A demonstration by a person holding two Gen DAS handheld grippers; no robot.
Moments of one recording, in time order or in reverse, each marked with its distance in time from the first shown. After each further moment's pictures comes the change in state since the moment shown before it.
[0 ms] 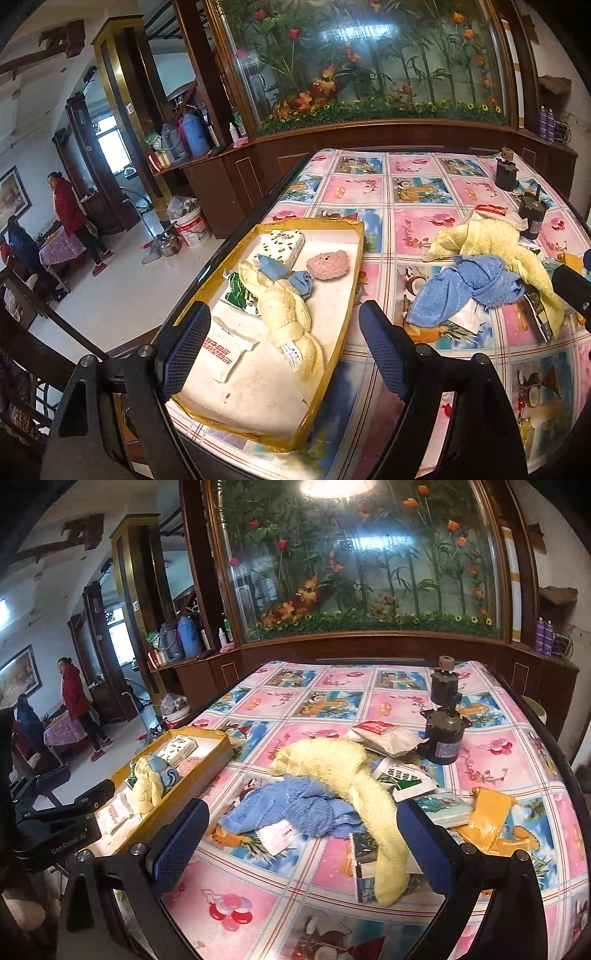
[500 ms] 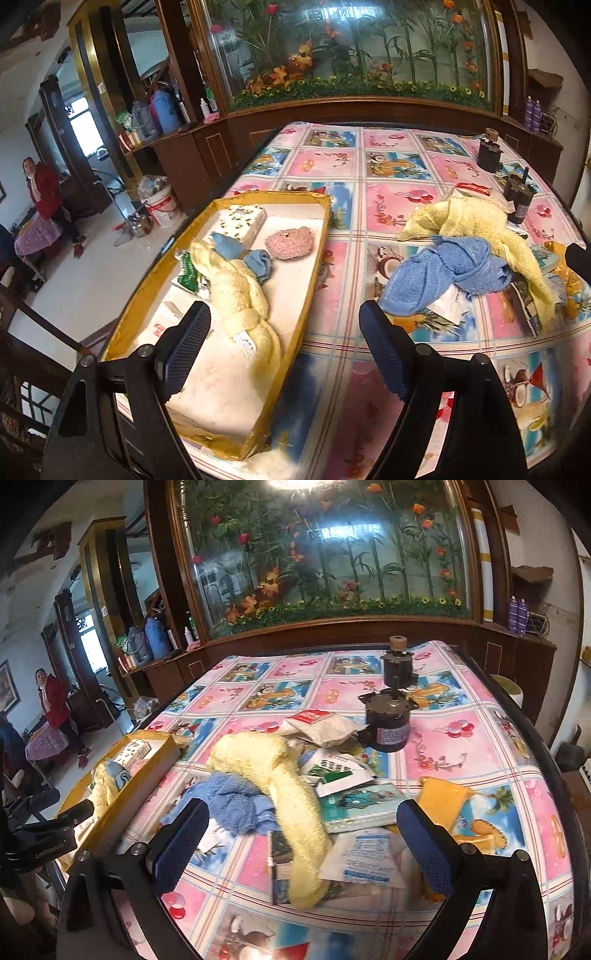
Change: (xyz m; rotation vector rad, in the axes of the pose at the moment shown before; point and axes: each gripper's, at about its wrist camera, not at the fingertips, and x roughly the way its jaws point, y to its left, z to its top) left arm 0.031 -0.021 0.000 -0.005 0.107 -0.141; right arm 0.007 -0.069 0.000 0.075 0.041 -0.089
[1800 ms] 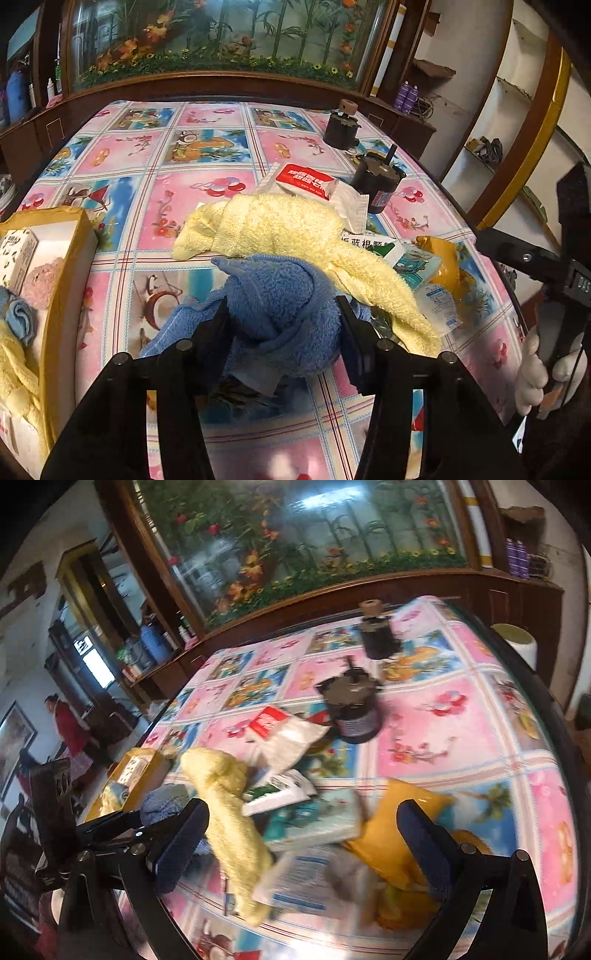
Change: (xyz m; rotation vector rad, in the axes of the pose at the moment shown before) left arm 0.052 -0.103 0.038 0.107 0.097 -0.615; right arm 0.034 -0.055 0.030 0.110 0.134 0.147
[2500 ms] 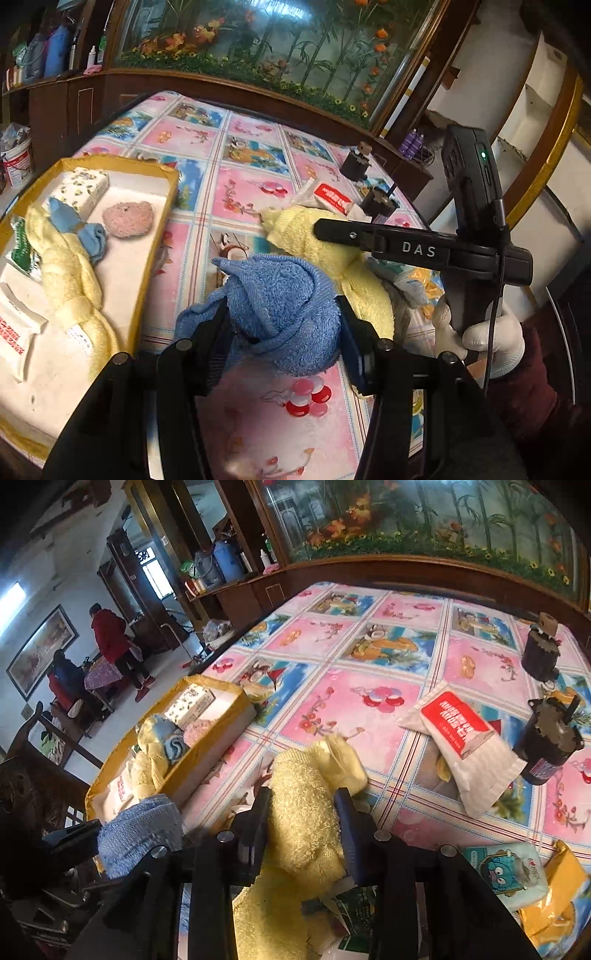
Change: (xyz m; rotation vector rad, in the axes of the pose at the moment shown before) left arm -0.090 0.062 -0.042 -0.178 -0.110 -0.073; right arm 0.080 0.133 0.010 -0.257 0.189 0.136
